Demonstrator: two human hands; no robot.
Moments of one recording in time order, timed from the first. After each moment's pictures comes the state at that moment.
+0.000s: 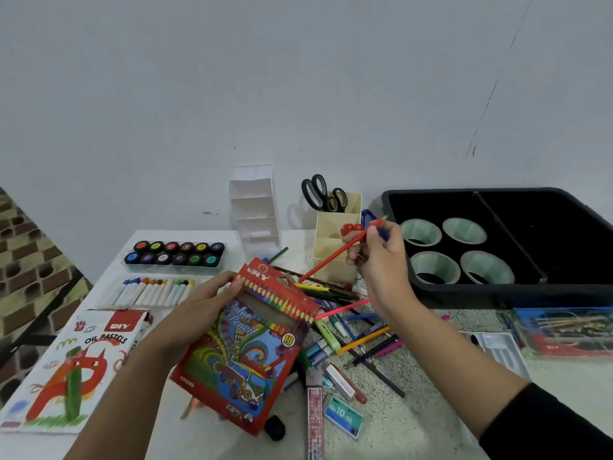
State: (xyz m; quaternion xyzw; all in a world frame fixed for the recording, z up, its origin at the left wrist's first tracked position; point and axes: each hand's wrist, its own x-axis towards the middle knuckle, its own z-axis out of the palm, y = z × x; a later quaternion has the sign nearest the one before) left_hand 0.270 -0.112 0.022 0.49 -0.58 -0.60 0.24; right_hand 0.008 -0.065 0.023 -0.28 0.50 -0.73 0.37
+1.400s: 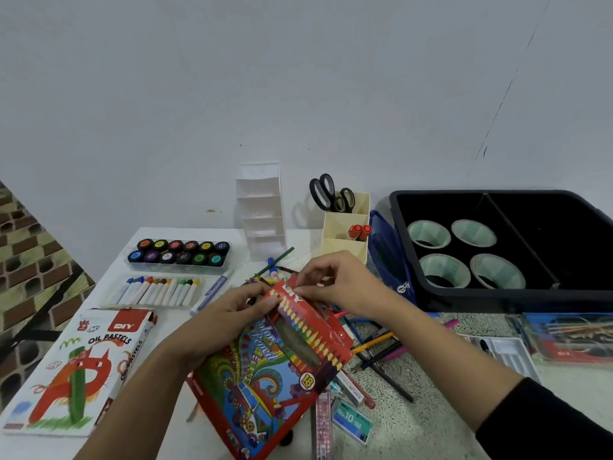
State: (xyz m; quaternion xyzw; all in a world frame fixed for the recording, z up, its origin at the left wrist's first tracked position) left_hand 0.259 -0.099 0.037 0.42 -0.64 -0.63 0.14; right_hand 0.029 -0.076 0.016 -0.64 0.55 -0.38 0.38
